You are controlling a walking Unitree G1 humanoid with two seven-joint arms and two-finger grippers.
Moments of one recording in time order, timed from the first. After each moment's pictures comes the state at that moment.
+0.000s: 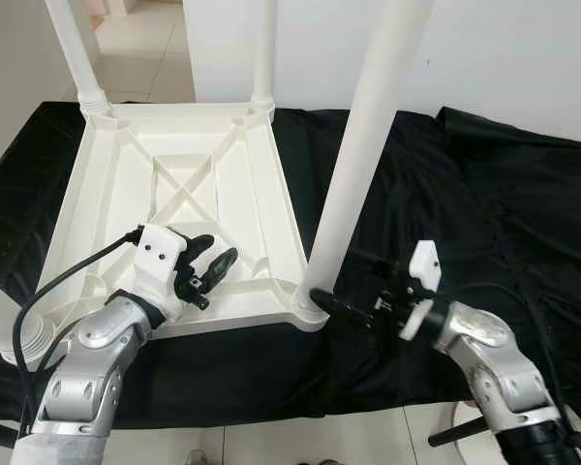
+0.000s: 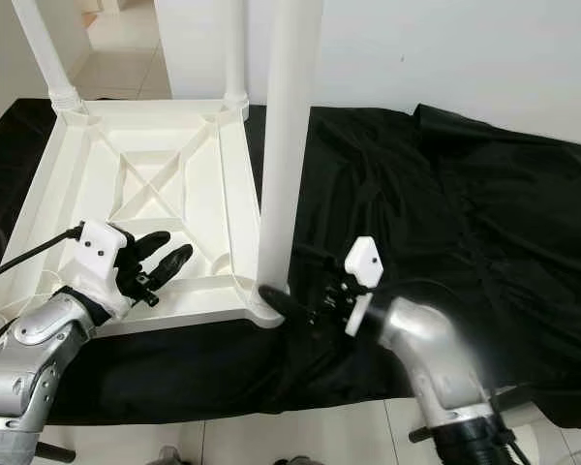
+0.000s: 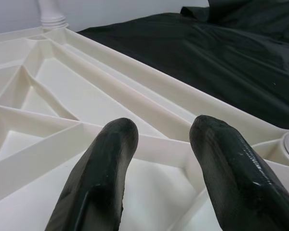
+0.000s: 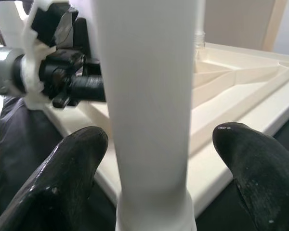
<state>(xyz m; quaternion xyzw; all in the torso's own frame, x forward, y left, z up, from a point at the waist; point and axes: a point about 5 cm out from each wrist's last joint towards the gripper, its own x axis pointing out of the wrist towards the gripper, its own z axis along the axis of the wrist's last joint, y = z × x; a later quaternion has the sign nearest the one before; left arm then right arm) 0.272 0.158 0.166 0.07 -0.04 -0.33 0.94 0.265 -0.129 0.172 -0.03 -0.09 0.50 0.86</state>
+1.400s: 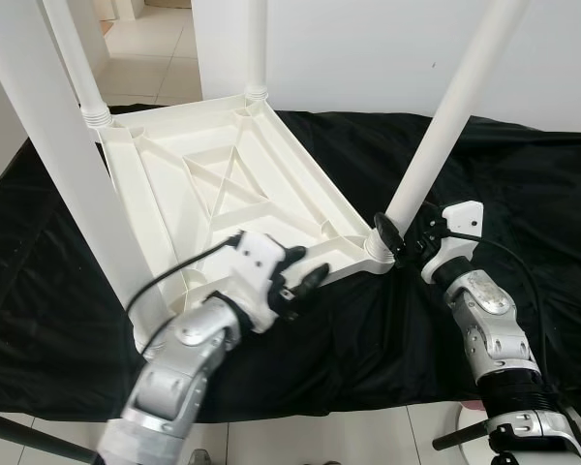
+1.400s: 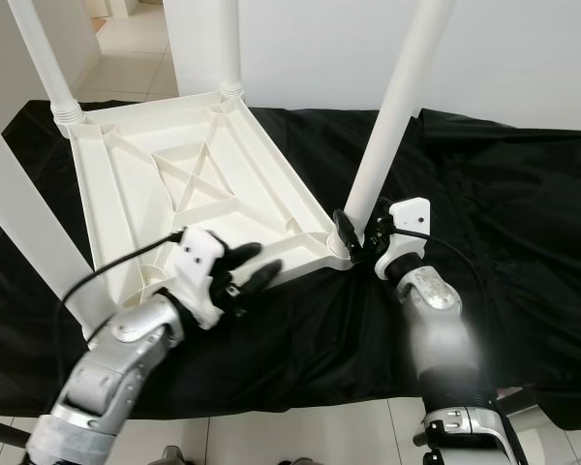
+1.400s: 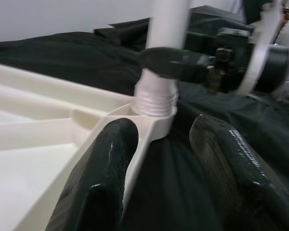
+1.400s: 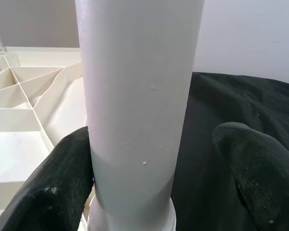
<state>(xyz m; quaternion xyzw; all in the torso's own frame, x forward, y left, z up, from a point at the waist) 0.261 0.048 0.171 -0.01 -0.06 -0.46 0.89 0.330 -0.198 0.166 -0.04 -0.11 0.15 0.98</state>
